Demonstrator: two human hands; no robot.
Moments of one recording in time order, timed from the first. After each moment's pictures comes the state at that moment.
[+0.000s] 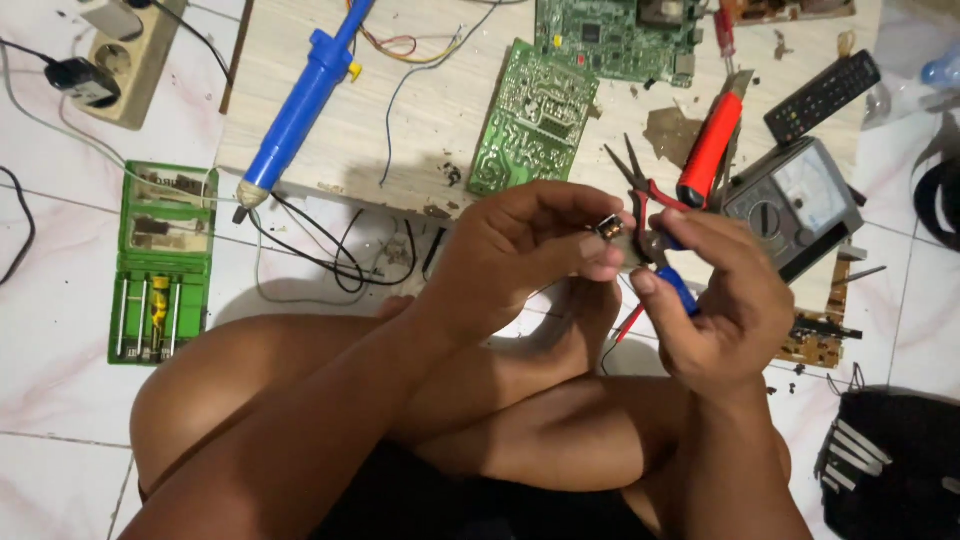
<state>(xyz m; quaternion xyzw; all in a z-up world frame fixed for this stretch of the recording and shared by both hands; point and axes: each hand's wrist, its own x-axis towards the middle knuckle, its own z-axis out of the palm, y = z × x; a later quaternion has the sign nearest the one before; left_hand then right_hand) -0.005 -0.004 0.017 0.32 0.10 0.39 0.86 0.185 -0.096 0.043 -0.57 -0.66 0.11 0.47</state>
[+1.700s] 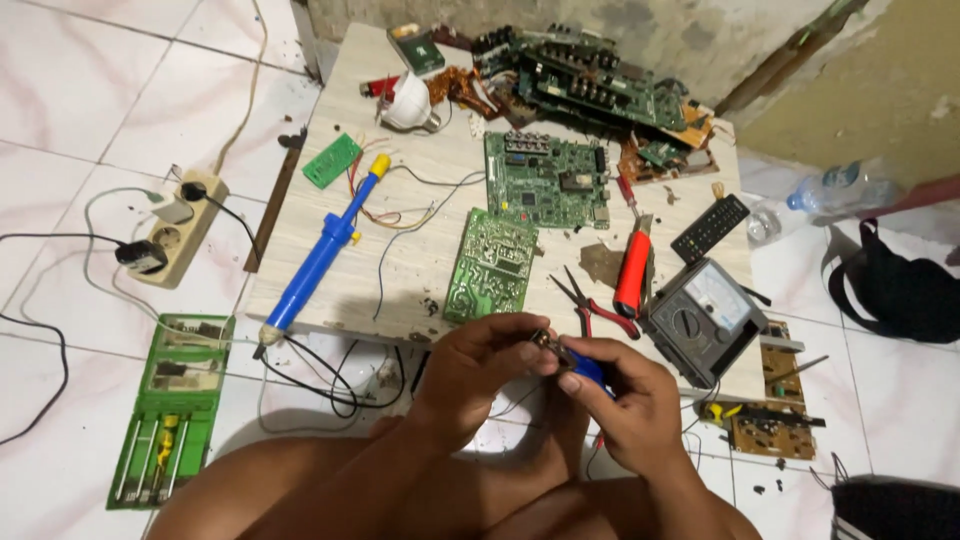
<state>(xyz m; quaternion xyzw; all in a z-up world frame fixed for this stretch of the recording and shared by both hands) 0.004 -0.007 0.009 0.31 0.18 0.39 0.84 0.186 -0.098 0.033 -0.60 -0.50 0.35 0.52</state>
